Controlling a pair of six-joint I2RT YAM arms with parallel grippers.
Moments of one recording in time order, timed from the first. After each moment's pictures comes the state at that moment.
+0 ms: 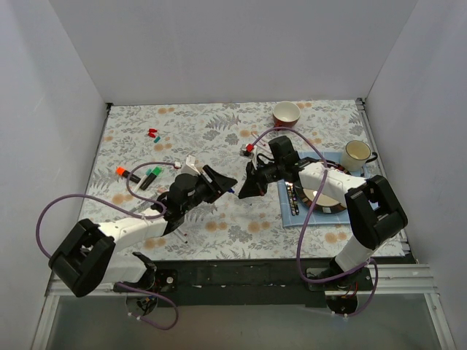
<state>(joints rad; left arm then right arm) -0.66 1.24 0.45 0.51 0.05 -1.18 0.58 1.64 1.00 -0.14 -0.96 -0.13</state>
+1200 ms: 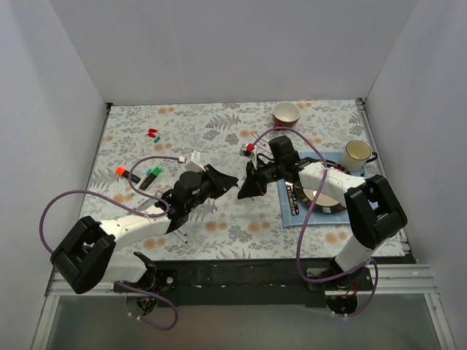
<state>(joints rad) -0.73 1.27 0.52 0.51 -0.05 -1.08 0.58 1.65 1.00 -0.12 -0.98 -0.13</state>
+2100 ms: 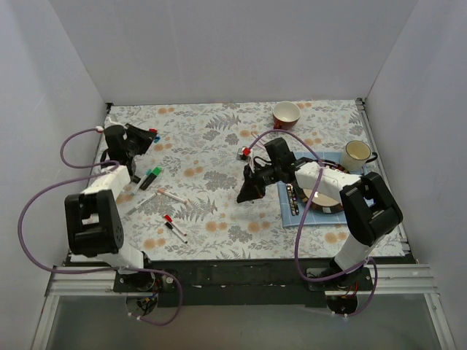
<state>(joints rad) 0.12 1.50 0.88 0.31 0.24 -0.90 0.59 1.68 1.02 -0.17 -0.98 -0.19</state>
